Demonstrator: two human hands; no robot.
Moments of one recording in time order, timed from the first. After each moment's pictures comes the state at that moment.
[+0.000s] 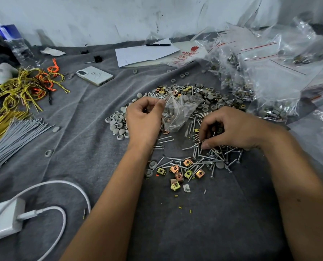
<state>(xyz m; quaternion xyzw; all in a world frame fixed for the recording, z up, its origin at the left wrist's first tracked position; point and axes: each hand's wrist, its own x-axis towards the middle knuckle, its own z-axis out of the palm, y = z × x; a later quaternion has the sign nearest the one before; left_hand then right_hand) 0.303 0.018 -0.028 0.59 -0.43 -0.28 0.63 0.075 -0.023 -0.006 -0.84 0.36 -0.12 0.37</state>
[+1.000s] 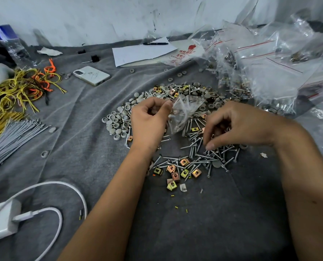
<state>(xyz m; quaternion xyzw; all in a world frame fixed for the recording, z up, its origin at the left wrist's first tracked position) 0.285 0.022 -0.026 0.55 -0.47 -0.30 0.62 0.060 -0.016 0.012 -0.86 0.31 -0.11 0.40</state>
